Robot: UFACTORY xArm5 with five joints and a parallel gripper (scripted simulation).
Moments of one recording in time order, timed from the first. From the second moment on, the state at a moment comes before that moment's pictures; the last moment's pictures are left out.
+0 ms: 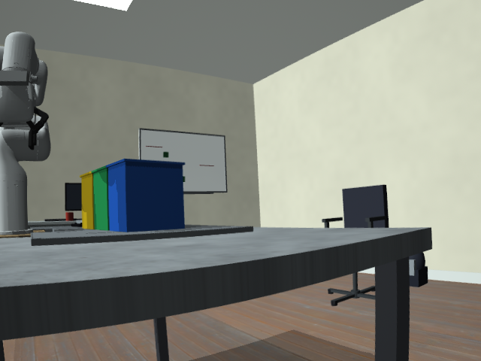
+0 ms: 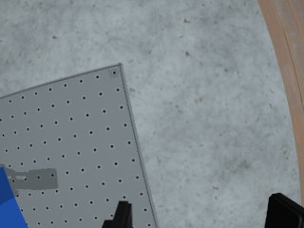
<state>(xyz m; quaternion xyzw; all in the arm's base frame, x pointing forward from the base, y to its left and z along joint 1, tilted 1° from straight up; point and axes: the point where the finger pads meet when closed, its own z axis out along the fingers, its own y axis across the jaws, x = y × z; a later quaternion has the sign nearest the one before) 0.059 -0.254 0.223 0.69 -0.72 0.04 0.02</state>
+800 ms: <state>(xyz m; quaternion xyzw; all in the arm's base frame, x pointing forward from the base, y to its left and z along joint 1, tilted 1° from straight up) 0.076 -0.255 0.227 0.72 -0.69 0.04 0.02</state>
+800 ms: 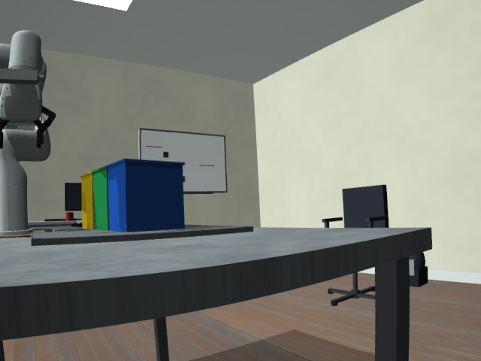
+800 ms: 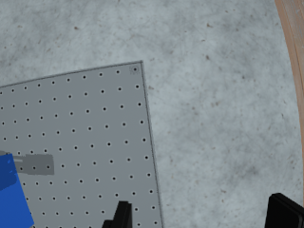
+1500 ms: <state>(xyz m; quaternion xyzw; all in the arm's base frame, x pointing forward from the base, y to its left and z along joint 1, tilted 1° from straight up) 0.159 -0.246 0.240 0.83 -0.55 0.03 0.01</state>
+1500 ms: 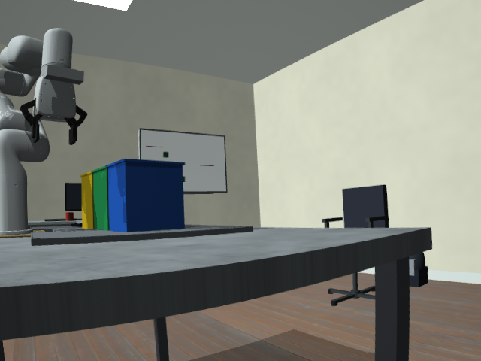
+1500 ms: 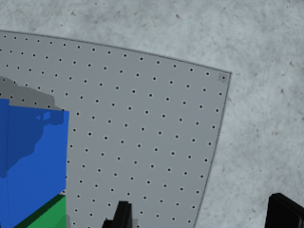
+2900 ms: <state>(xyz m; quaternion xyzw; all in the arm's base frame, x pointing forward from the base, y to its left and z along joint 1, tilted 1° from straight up) 0.299 -0.167 0.252 0.96 -0.30 0.02 0.00</state>
